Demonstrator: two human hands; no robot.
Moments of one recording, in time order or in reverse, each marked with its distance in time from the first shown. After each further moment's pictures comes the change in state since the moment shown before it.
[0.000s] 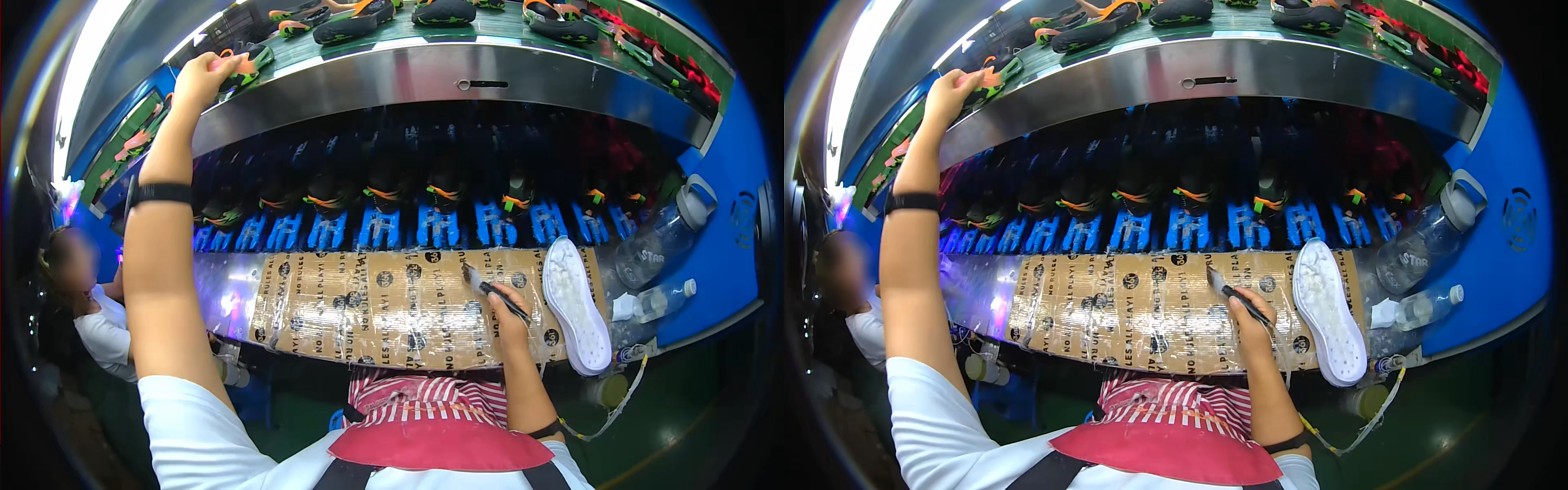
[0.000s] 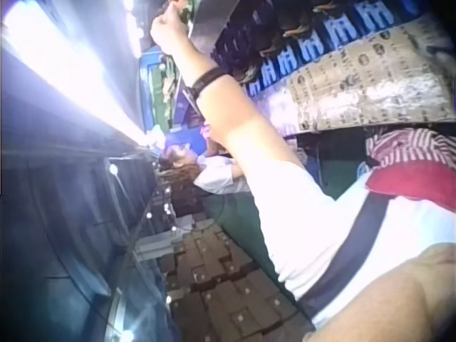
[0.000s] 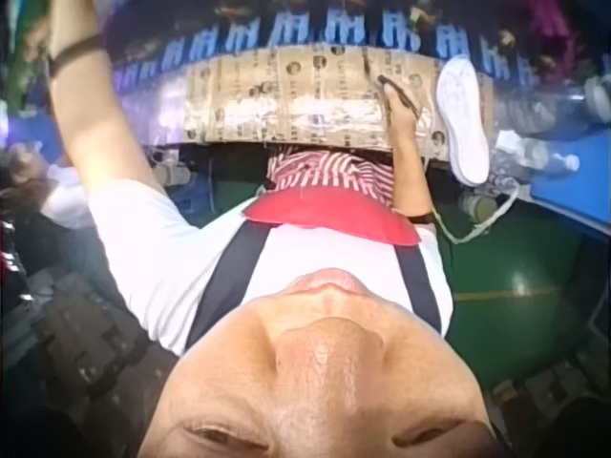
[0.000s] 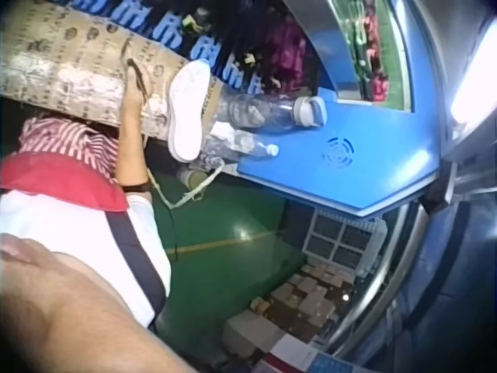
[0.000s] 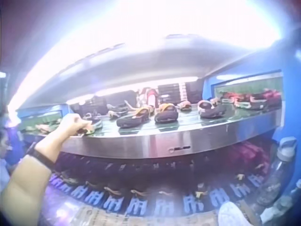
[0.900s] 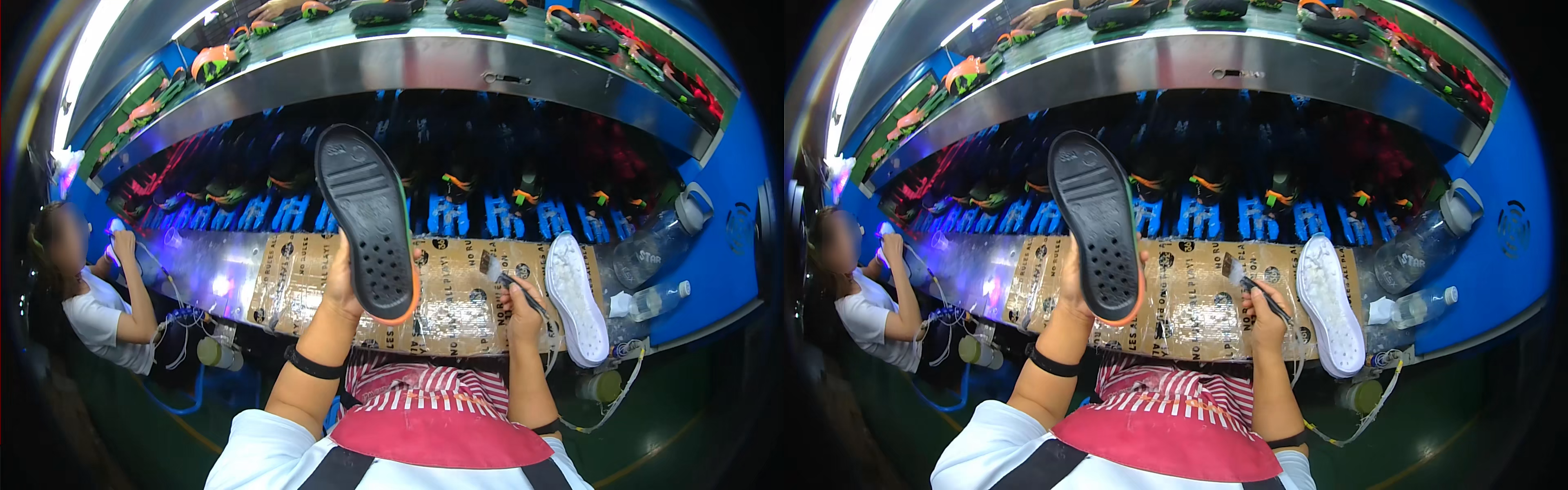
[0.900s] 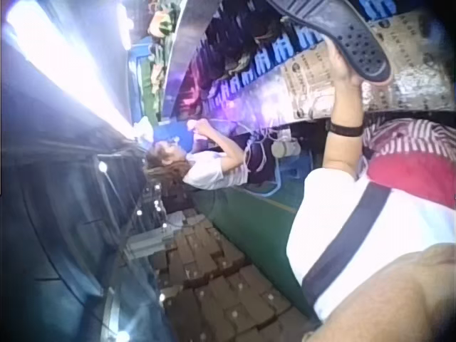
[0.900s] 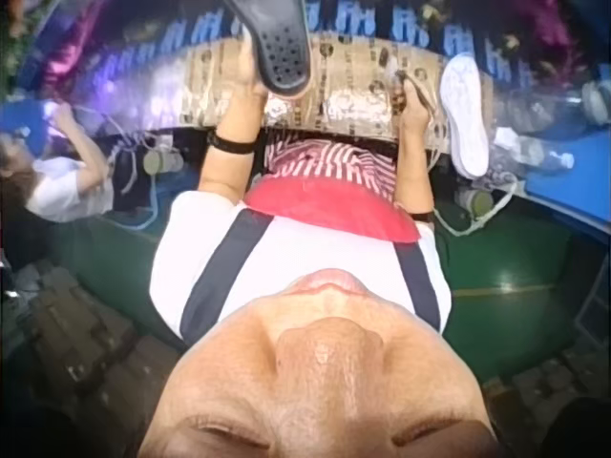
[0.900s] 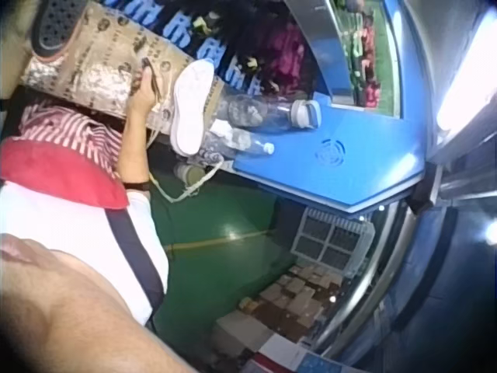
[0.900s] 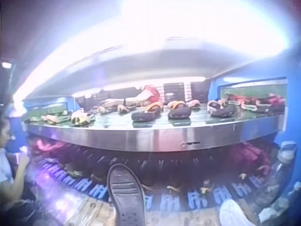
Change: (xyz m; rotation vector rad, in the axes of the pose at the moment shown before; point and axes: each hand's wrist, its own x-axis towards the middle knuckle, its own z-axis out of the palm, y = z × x) left_hand -0.329 0.104 0.131 -2.512 -0.752 -0.448; right_hand -0.010 0.002 -0.008 0.078 0.094 -0.087
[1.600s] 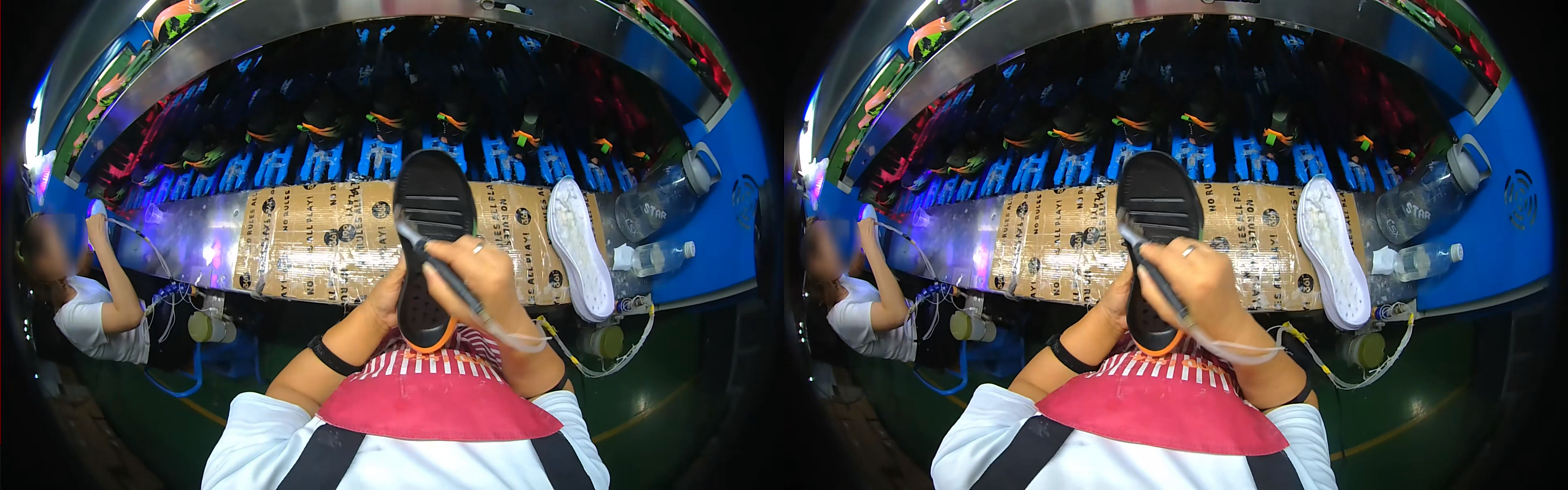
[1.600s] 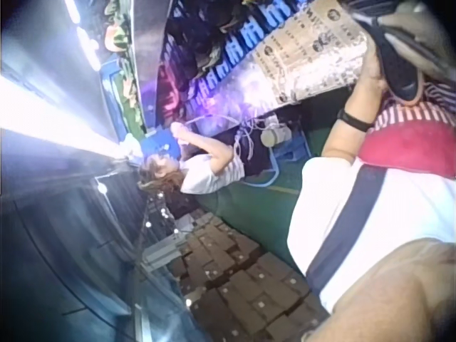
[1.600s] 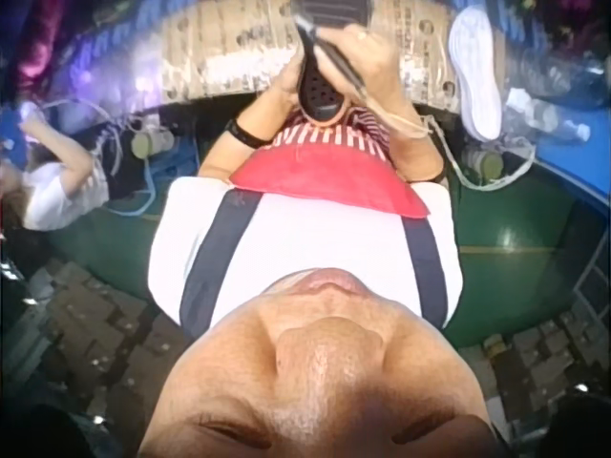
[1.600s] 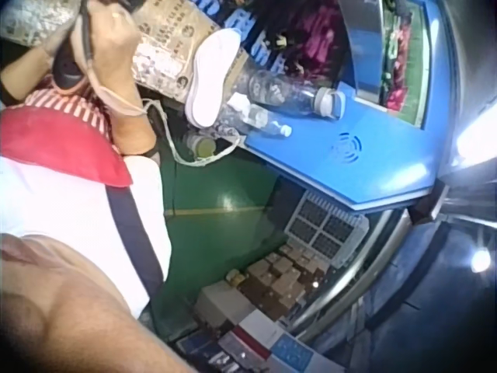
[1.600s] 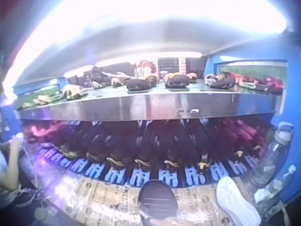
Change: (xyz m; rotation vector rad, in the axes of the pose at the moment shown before) left_hand -0.058 -0.089 -0.037 -0.201 0.116 -0.404; right_hand -0.046 -0.100 0.100 -0.696 -0.581 -0.808
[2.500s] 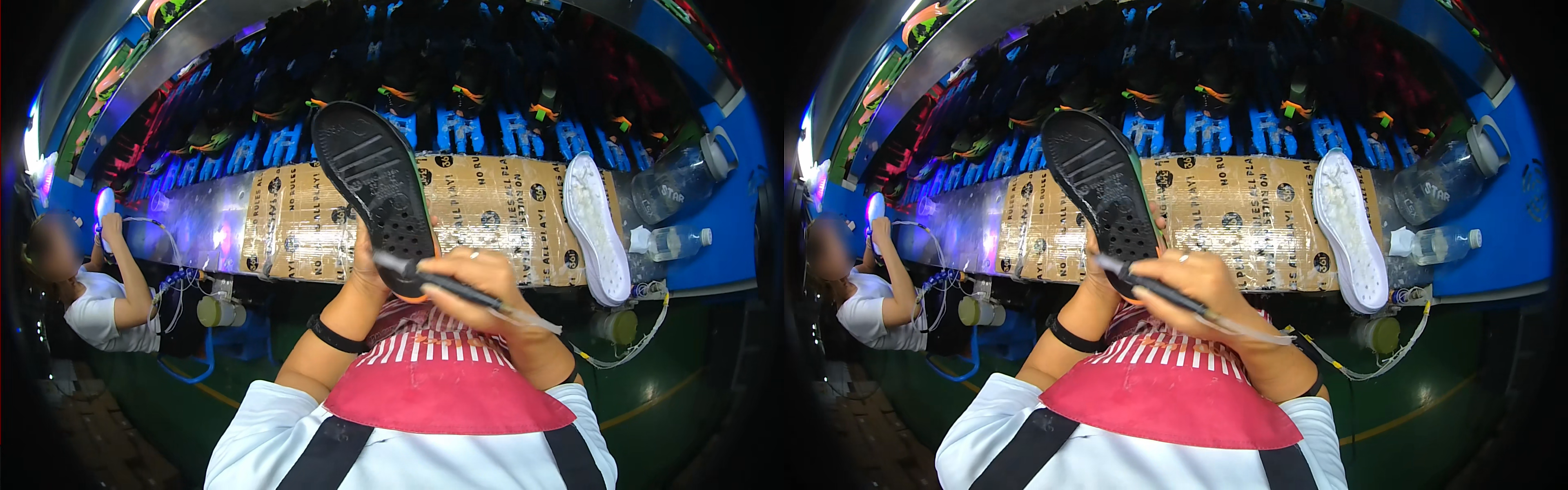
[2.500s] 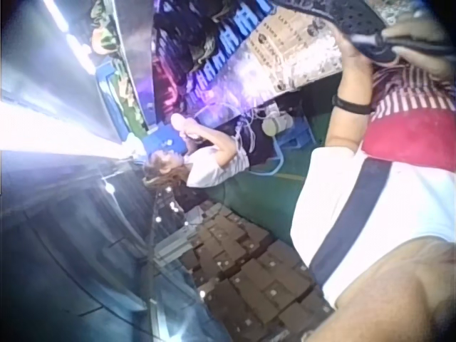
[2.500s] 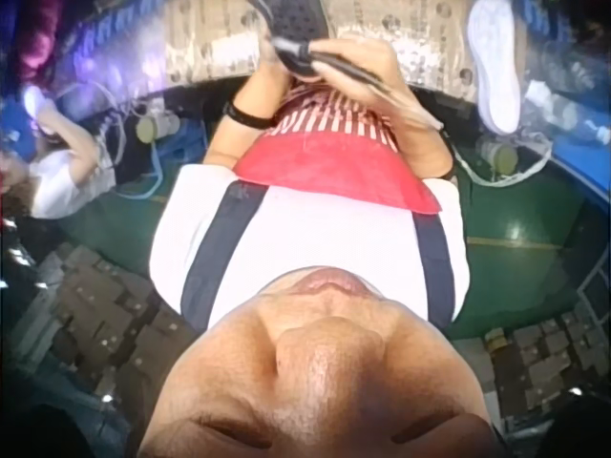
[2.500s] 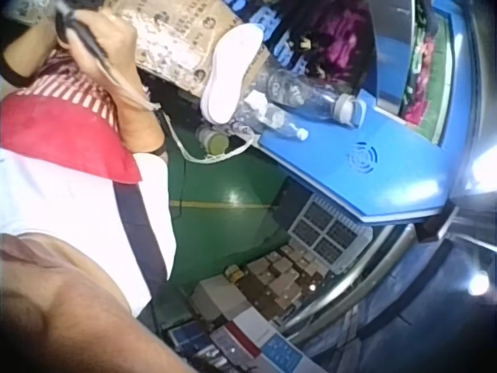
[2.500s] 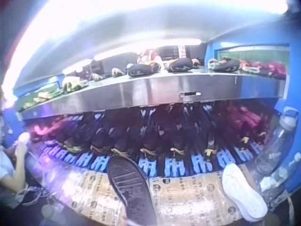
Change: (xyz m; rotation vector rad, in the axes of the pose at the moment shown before) left_hand 0.001 0.028 0.006 0.078 0.059 0.389; right_hand -0.023 -0.001 0.011 0.398 -0.153 0.091
